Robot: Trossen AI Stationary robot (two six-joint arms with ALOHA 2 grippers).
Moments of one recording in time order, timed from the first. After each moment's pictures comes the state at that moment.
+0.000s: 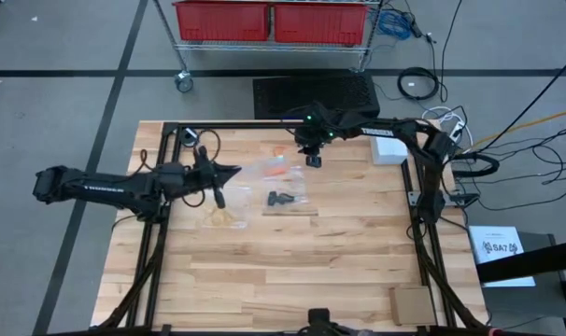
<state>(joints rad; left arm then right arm) 0.04 0.72 0.41 0.26 -0.34 0.01 -0.59 1.93 1.35 -0.39 -0.27 -0.55</state>
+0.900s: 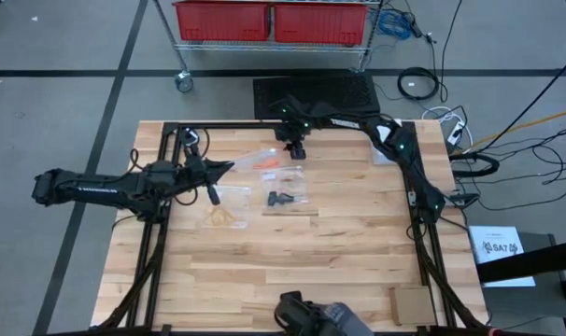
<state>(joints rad) 0.04 0.64 0.41 0.20 -0.38 0.03 -0.60 2.33 1.90 -0.70 -0.29 -0.75</state>
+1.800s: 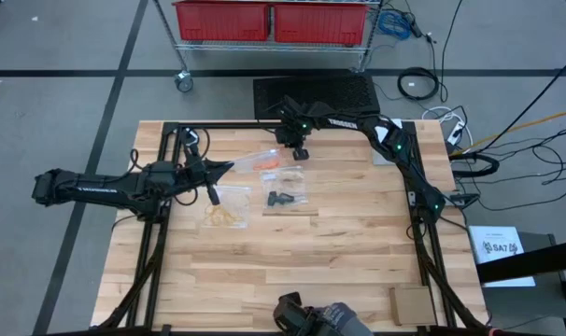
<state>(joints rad) 0.04 0.63 0.41 0.19 -0.38 0.03 -0.59 2.33 1.93 -0.77 -0.23 -0.83</state>
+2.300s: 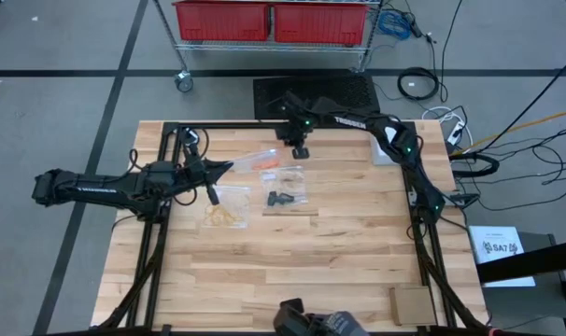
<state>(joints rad) 0.04 0.63 0.41 0.19 -0.38 0.04 -0.56 2.25 1.93 -0.83 -0.26 -0.72</state>
